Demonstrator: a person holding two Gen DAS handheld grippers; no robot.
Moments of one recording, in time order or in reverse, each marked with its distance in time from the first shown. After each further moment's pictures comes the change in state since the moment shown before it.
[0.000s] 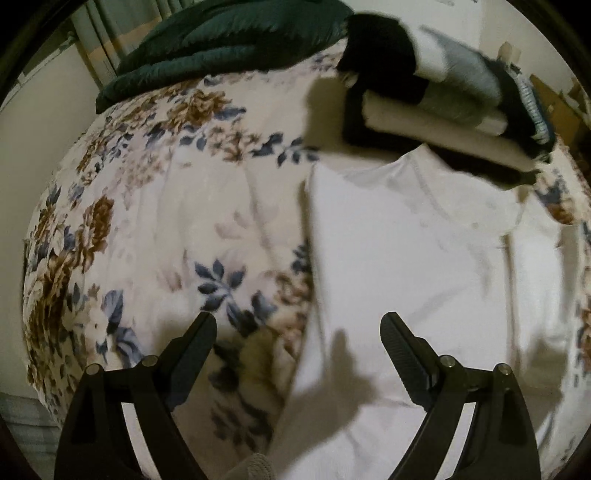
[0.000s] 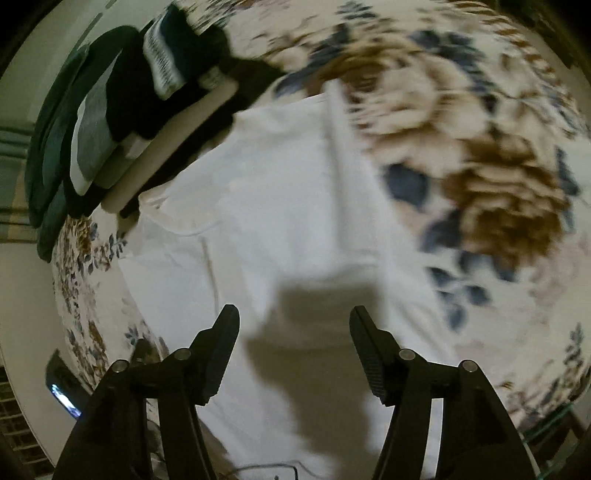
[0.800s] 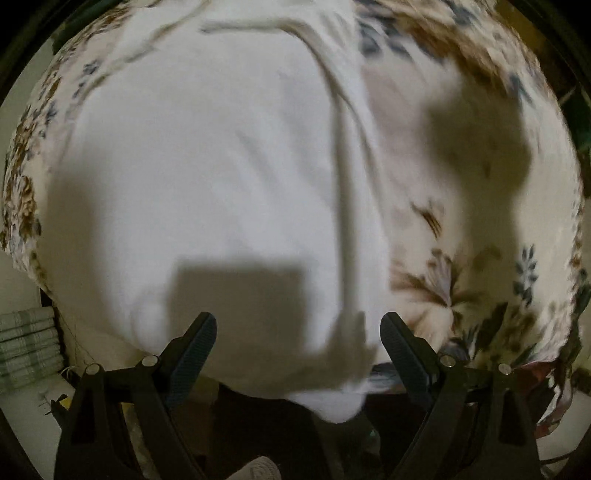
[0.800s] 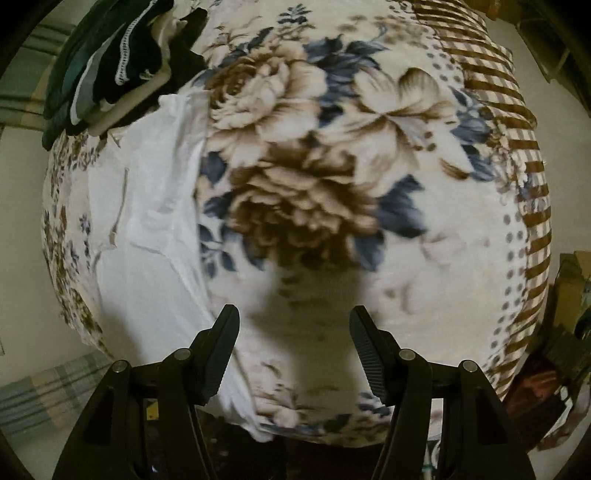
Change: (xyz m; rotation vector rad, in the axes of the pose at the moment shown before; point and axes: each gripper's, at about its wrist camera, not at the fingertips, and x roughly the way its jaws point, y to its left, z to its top) left arm -0.091 -0.289 -0.290 0.068 0.430 -0.035; right arm -0.080 -0.199 0.063 -0.389 0.201 -0.068
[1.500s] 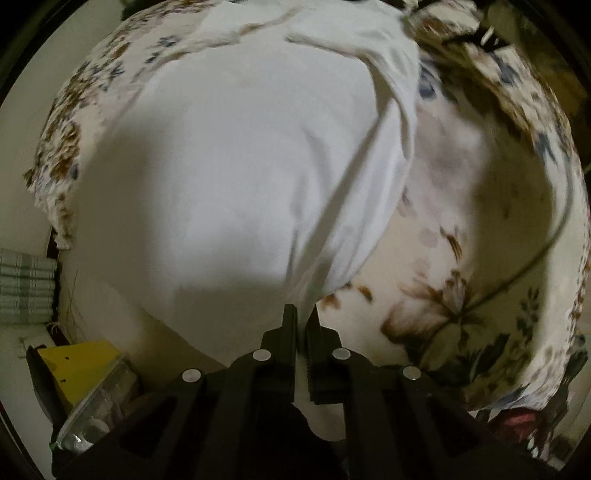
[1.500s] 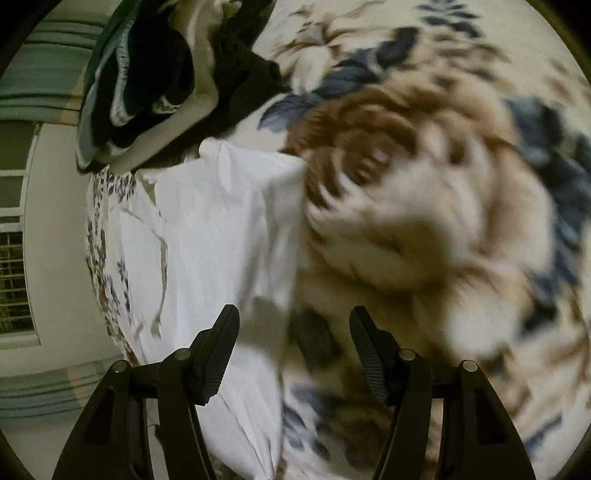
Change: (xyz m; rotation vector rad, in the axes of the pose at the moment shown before) left arm -0.023 0.045 -0.031 -0.251 -0.128 0.019; right arm 0.114 0.107 0.187 -0.077 0.031 0.272
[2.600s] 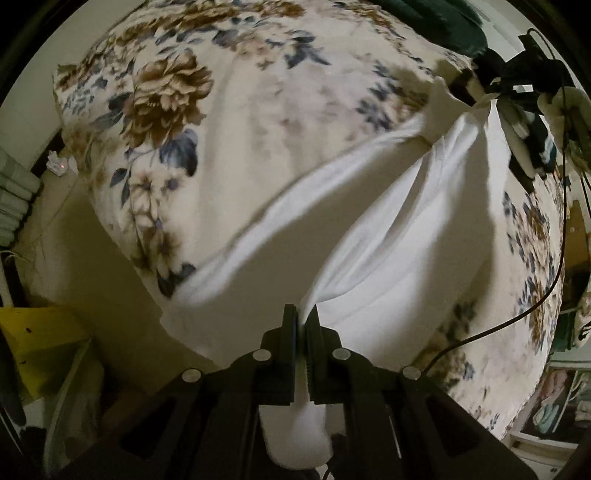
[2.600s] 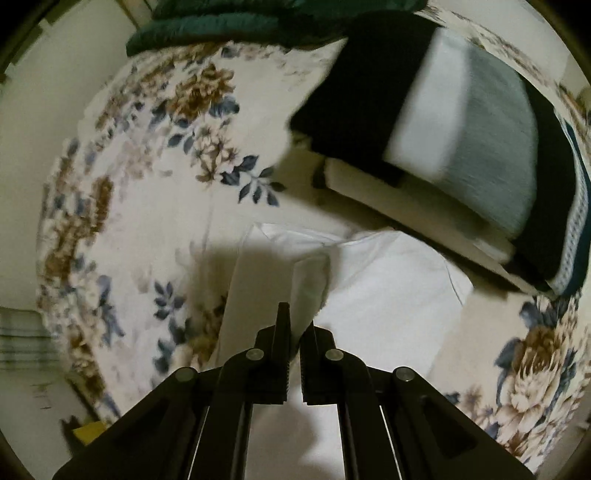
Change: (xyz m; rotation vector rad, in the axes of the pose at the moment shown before) left arm 0.023 0.304 0.088 -0.406 -0.037 -0.224; right arm 0.139 0.402 0.011 -0.475 -0.106 -0.447
